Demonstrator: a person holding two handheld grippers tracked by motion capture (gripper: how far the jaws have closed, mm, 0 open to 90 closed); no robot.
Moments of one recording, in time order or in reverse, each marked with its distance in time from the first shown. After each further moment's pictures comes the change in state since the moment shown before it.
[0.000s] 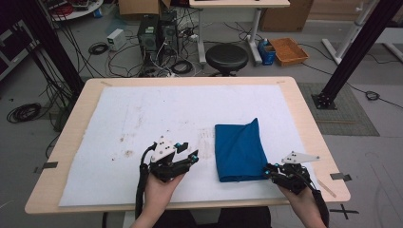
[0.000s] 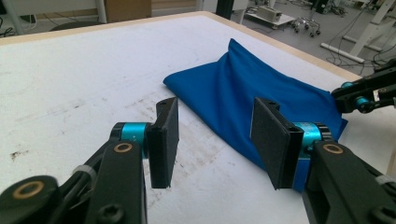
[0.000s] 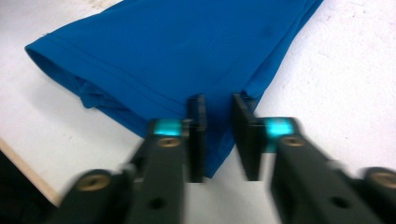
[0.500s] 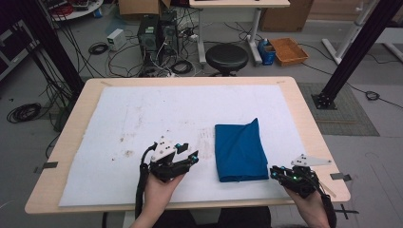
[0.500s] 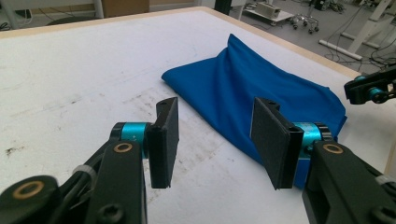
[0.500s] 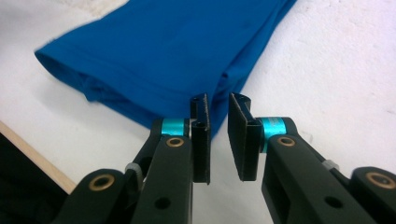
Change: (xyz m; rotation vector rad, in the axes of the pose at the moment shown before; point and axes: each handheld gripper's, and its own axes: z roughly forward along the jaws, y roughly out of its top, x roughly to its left) left arm 0.000 -0.001 0.002 0.016 -0.011 -0.006; right arm -0.008 -0.009 -0.014 -0.031 0.000 0.068
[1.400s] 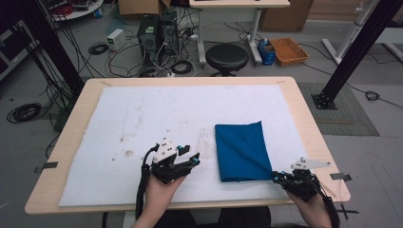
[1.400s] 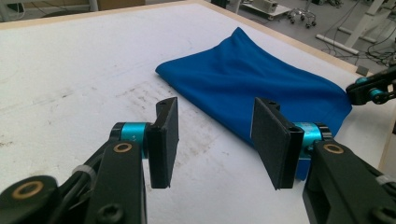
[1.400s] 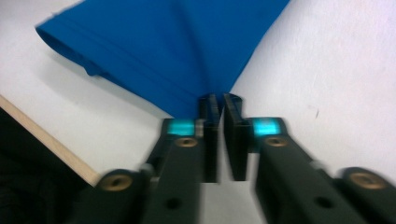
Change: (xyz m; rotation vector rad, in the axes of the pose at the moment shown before) left arm -0.002 -0.003 0.002 0.021 -0.012 0.003; right arm 0.000 -0.006 -0.005 0.053 0.002 -0.025
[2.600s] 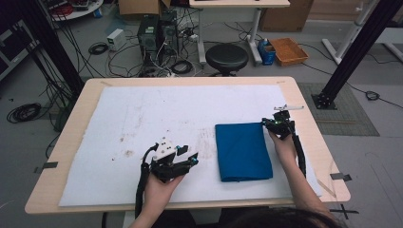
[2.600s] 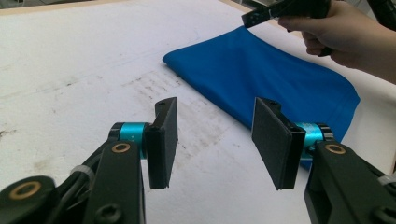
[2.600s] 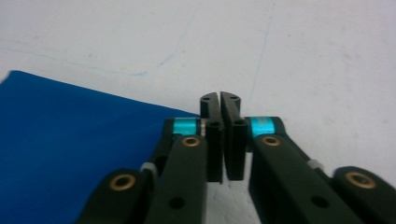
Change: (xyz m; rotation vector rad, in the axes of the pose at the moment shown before) left arm 0.010 -0.005 0.004 0.023 0.008 -0.014; right arm -0.091 0.119 0.113 -0.089 -0.198 0.118
